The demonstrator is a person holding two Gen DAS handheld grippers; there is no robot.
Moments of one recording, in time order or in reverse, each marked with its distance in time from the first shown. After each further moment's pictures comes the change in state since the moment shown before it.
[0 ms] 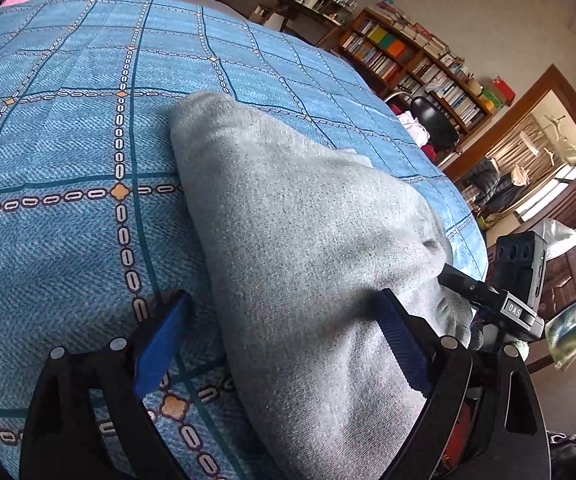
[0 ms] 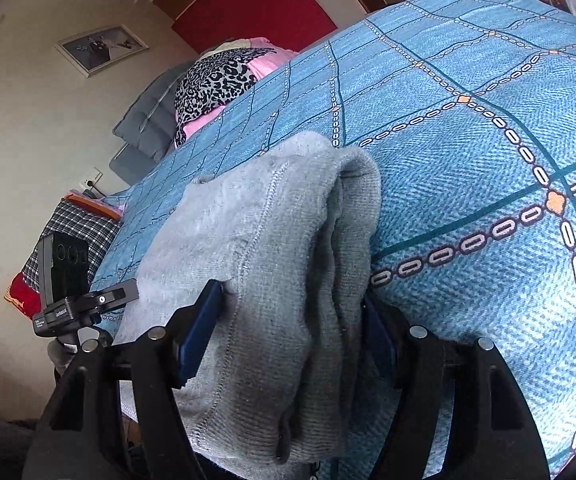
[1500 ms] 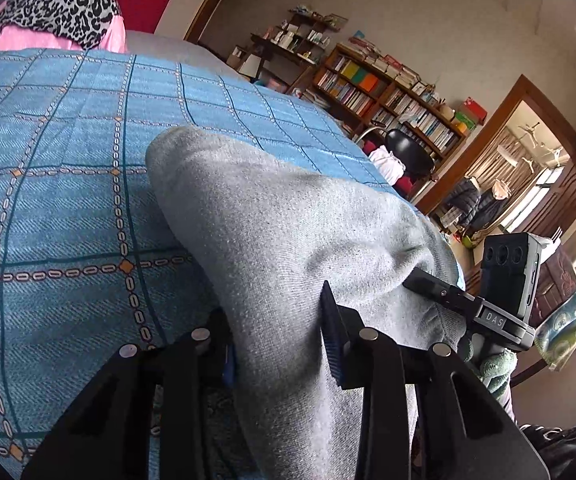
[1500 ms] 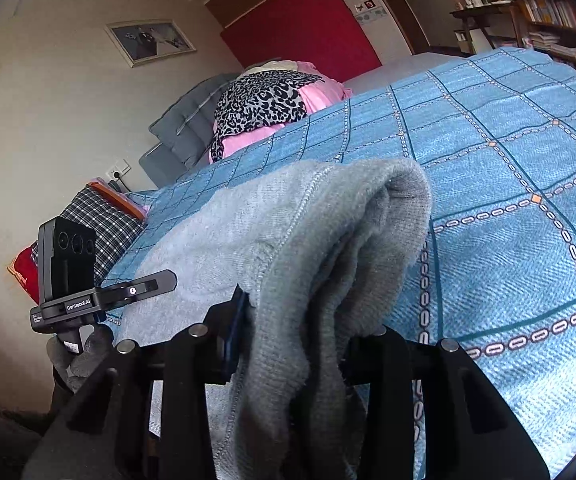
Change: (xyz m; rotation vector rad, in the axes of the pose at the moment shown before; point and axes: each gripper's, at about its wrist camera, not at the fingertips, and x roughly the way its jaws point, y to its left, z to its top) left arm -0.057 -0.015 0.019 0.067 -0.169 -0.037; right arm 0.004 0.078 0.034 -0.172 -0.107 0.050
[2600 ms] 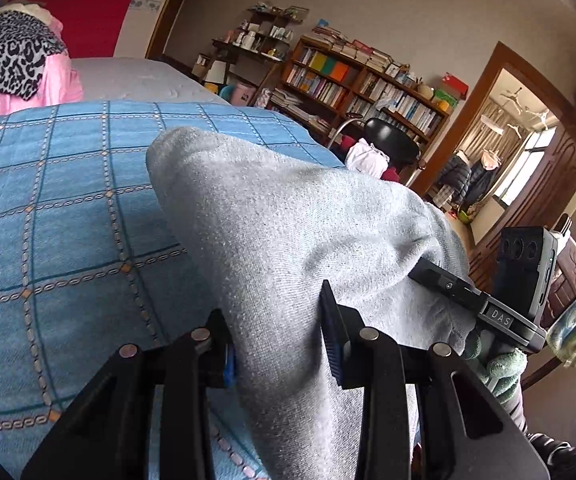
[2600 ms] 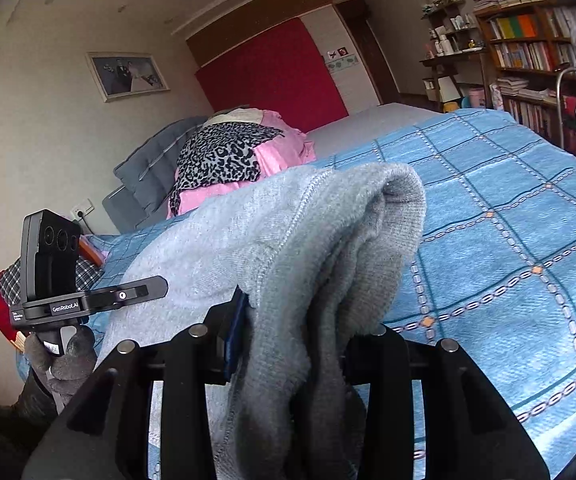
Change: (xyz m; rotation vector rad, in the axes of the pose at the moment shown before) left arm 0.109 -0.086 0.099 0.157 0.035 -0.037; right arm -0.055 -0.081 0.076 -0.027 -0.173 -0.162
